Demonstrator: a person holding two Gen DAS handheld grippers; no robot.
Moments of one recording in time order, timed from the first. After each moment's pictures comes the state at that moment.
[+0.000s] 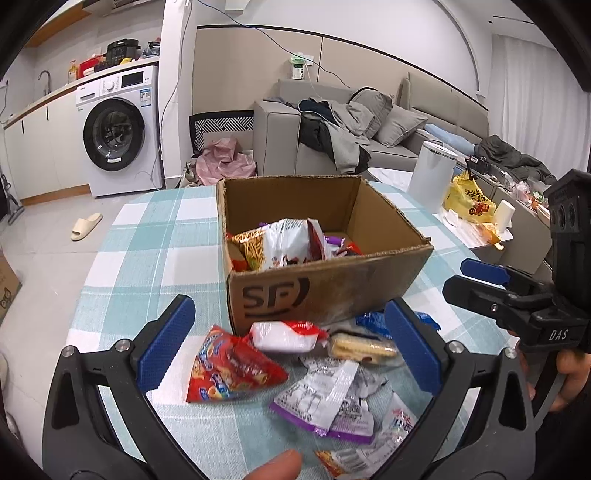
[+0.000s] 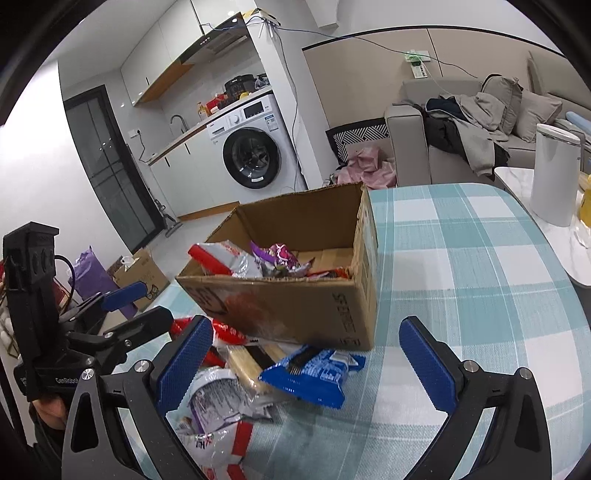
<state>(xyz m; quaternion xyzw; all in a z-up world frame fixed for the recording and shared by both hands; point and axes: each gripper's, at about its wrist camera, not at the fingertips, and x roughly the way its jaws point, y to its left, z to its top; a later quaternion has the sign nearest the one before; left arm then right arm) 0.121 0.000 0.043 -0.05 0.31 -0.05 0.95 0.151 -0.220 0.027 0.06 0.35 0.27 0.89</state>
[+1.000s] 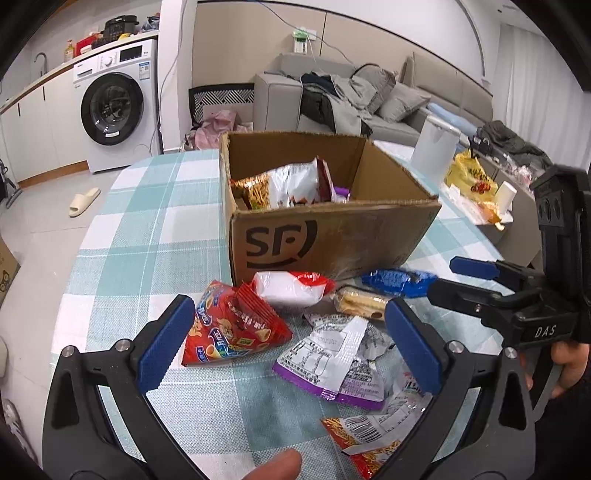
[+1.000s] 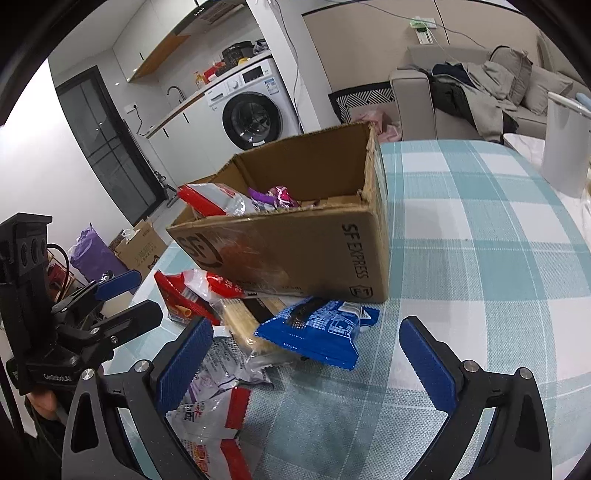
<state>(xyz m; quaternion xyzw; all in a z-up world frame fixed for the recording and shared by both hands) 0.115 0.000 0.017 -0.05 0.37 -0.05 0.93 0.156 -0.204 -0.012 0.05 0.43 0.28 0.86</state>
